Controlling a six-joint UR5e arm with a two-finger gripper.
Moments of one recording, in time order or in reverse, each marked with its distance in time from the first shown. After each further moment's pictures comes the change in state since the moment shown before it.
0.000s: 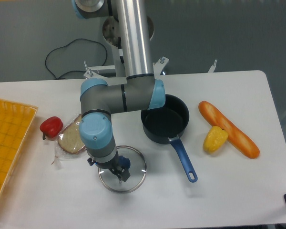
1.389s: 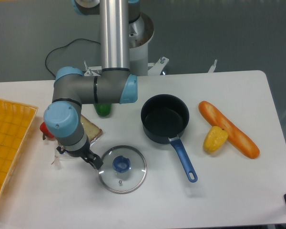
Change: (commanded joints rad) arm -0.143 0.055 -0.092 -0.015 0.012 -0.224
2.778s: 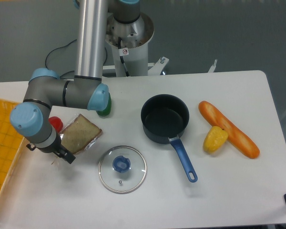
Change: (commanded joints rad) arm -0.121 -0.061 0.000 0.012 0.006 -0.071
